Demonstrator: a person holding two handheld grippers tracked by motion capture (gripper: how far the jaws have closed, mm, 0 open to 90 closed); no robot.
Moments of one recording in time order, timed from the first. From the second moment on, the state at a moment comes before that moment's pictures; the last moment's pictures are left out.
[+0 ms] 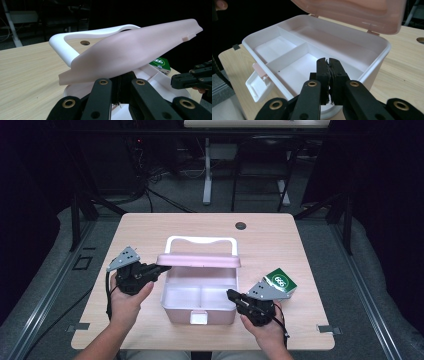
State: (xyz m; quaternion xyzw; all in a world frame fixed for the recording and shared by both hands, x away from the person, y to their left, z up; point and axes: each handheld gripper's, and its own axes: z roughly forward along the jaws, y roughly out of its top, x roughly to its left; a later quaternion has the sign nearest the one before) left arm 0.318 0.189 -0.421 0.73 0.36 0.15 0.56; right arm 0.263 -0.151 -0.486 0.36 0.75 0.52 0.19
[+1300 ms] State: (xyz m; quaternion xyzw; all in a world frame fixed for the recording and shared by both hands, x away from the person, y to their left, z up) left arm 0.357 0.188 -0.379 0.82 0.35 0.14 0.44; right arm 0.269 -0.142 -0.497 0.35 0.78 0.49 0.16
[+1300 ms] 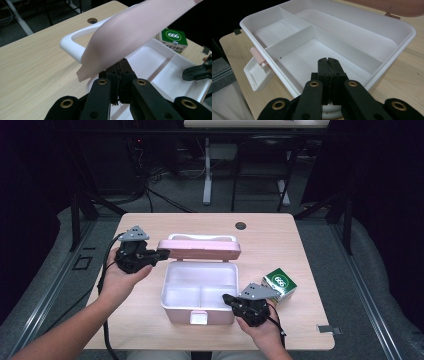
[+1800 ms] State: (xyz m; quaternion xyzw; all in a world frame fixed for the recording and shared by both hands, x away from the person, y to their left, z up) left arm 0.372 0.187 -0.370 0.84 0.35 0.14 0.39; right arm 0.268 -0.141 -0.497 0.34 0.78 0.49 0.17
